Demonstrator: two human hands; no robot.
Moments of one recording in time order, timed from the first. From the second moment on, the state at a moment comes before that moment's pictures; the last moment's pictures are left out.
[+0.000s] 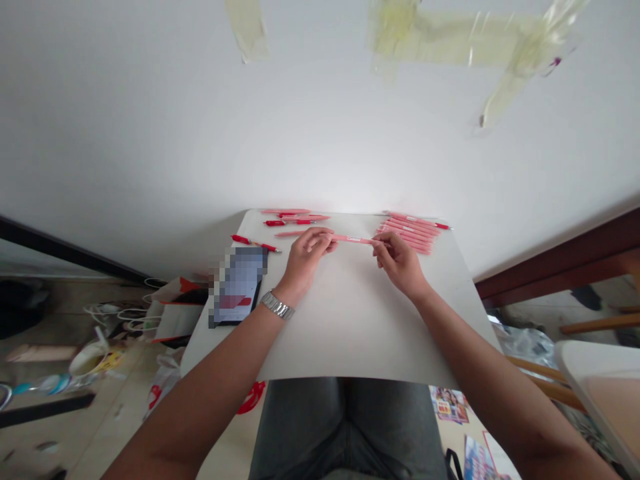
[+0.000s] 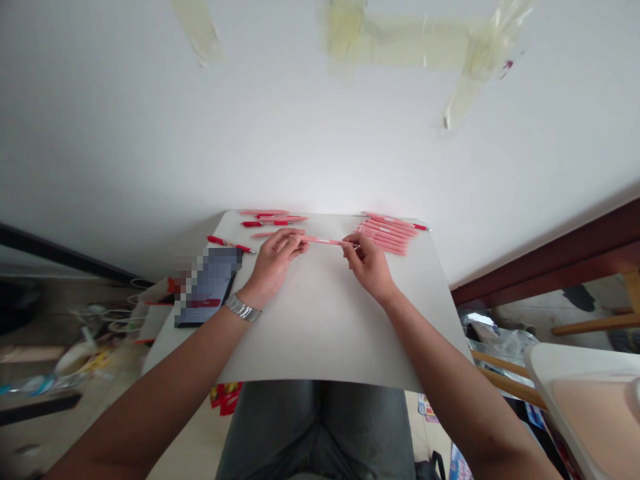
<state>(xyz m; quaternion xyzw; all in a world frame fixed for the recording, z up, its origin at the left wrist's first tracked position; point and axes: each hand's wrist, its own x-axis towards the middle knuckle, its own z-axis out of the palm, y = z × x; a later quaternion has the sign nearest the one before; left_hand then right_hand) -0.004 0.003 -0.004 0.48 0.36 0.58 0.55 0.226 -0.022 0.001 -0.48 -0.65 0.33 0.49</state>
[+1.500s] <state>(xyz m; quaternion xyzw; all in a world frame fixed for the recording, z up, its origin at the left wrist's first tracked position) -0.003 -0.005 0.003 0.62 0.37 0.45 0.53 0.225 -0.021 0.008 -0.42 -0.46 0.52 0.58</state>
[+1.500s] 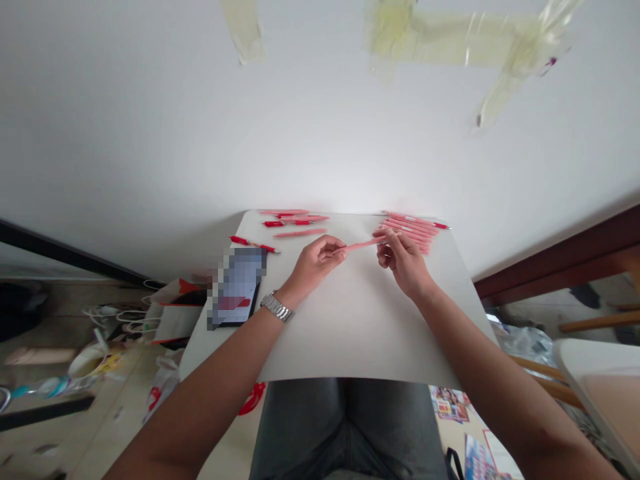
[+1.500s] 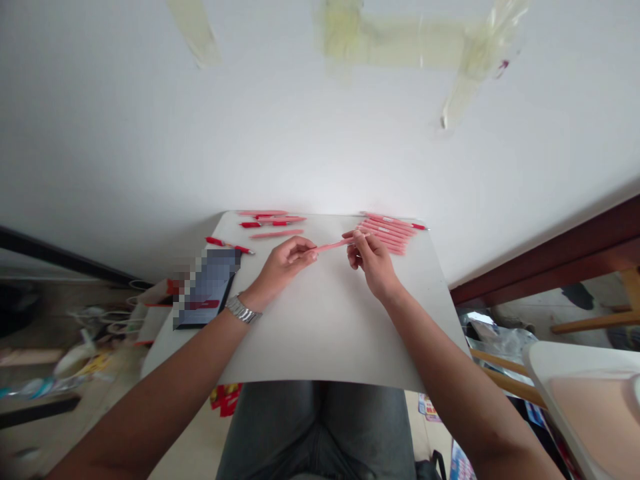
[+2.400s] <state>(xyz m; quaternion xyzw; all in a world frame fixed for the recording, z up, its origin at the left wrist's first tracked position) 0.004 -0.020 0.022 0.66 0.30 0.34 0.59 0.225 -0.021 0.019 -0.36 -0.39 0.65 0.54</state>
